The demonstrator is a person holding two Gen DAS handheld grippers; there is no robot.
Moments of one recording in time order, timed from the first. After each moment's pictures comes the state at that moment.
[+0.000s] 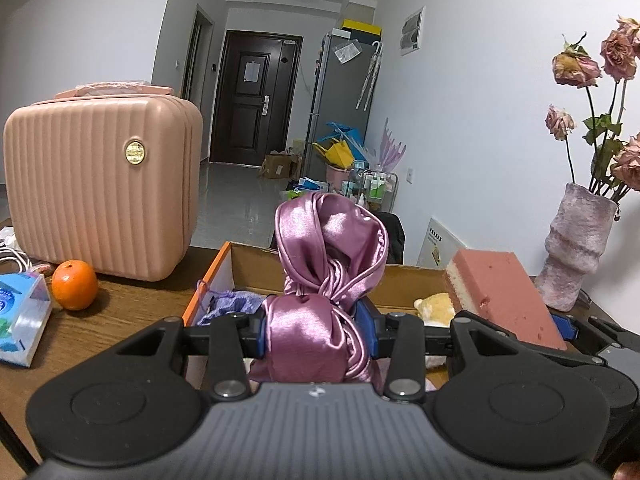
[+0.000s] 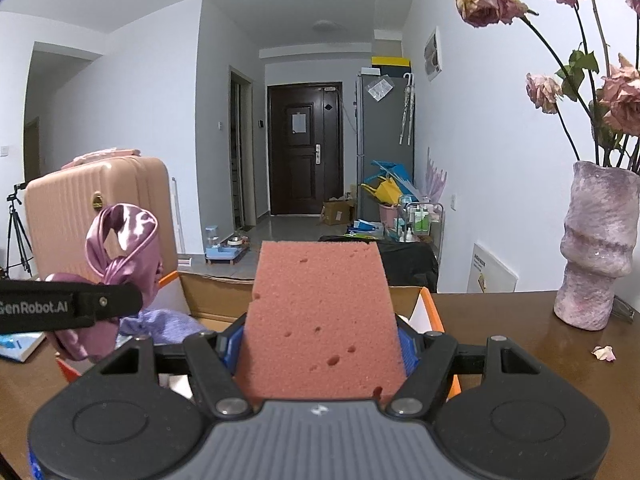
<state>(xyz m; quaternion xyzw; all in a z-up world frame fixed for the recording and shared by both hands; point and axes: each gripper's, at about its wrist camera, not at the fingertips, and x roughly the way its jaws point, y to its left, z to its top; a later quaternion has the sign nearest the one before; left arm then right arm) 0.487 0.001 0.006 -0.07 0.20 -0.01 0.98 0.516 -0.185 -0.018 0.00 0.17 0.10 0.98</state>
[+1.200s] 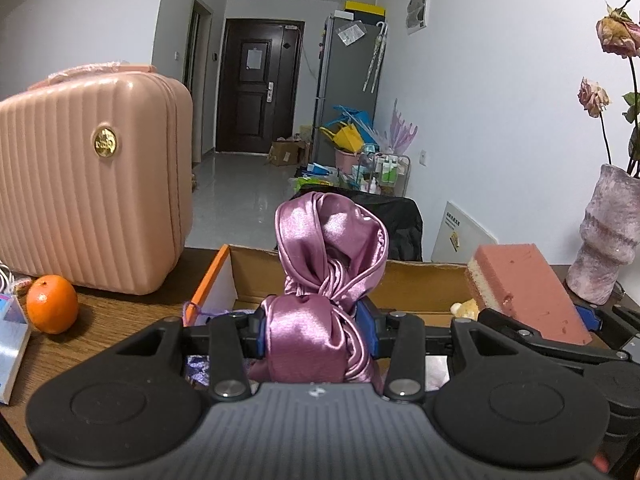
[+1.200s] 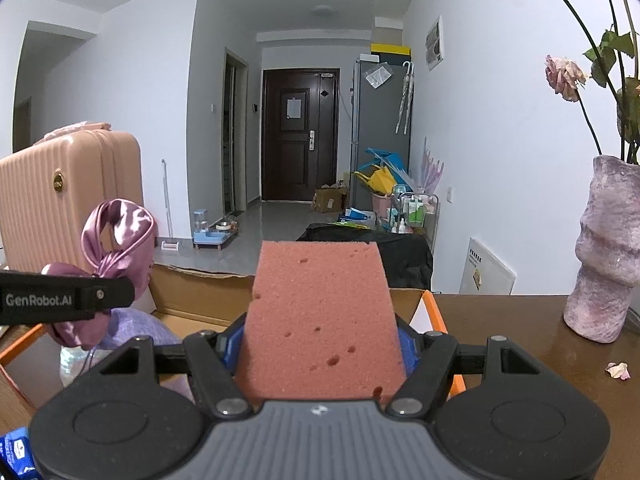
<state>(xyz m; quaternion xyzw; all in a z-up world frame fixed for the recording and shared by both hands) 0.555 0.003 -0.012 -0.05 0.23 0.00 0.97 0.567 -0.176 -0.035 -0.02 0.19 0.09 0.98</state>
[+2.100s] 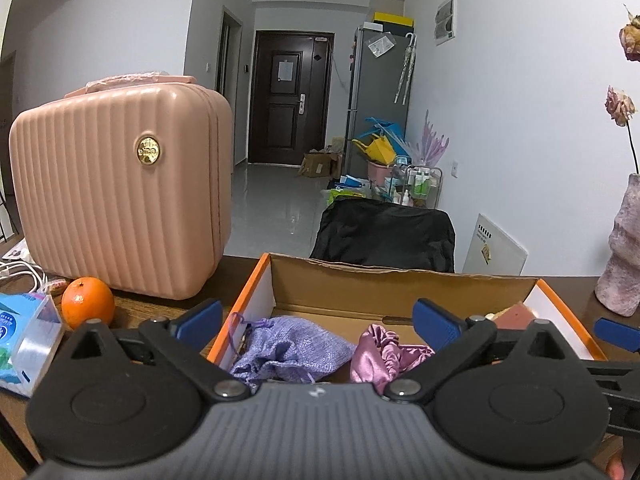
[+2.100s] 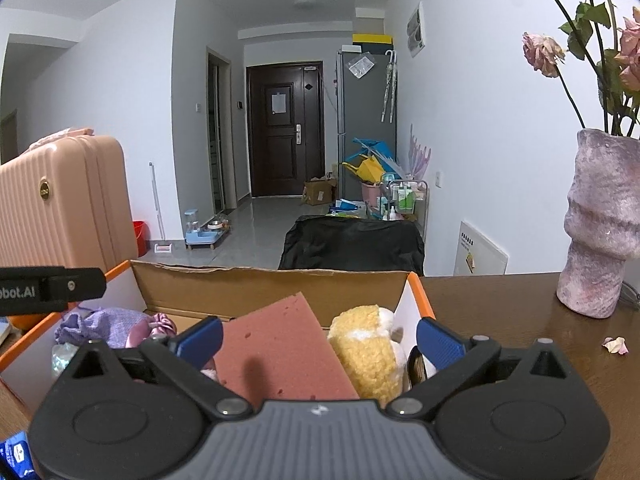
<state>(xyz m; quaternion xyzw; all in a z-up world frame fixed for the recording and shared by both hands) 0.546 0.010 -0.010 -0.04 0.21 0.05 0.98 0.570 -0.189 -0.039 0.01 0.20 0.07 0.98</state>
